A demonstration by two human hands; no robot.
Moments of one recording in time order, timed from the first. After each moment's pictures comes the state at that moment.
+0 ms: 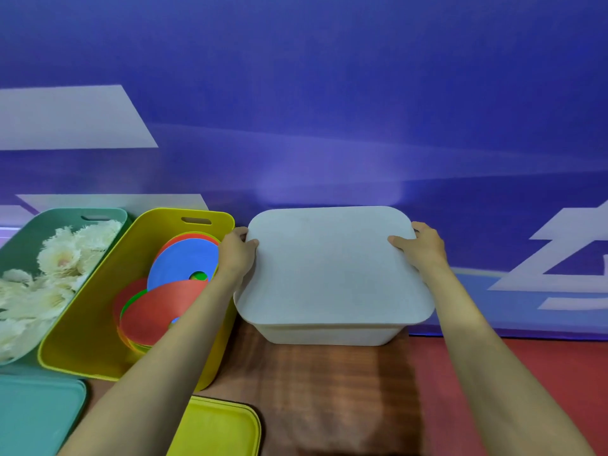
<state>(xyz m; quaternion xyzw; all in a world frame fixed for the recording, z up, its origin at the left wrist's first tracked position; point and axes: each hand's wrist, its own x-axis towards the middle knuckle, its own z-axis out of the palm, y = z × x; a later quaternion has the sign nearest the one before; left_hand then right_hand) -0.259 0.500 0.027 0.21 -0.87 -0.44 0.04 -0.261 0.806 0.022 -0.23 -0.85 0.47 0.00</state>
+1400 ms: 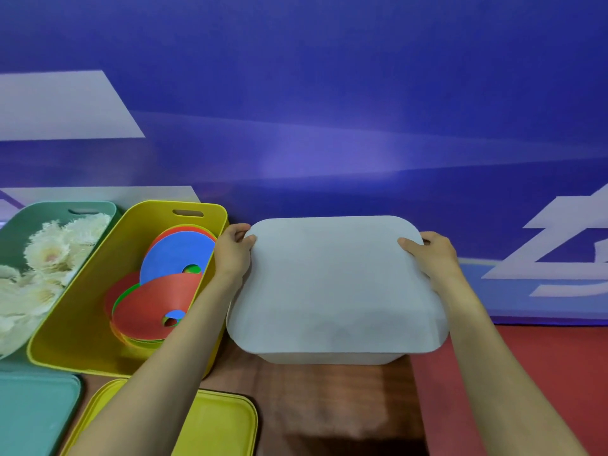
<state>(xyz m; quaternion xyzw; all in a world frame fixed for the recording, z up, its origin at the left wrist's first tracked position) -0.249 0.505 0.011 0.22 -0.80 -0.56 0.07 -0.234 0.827 0.009 -0.25 -0.83 0.50 0.00</state>
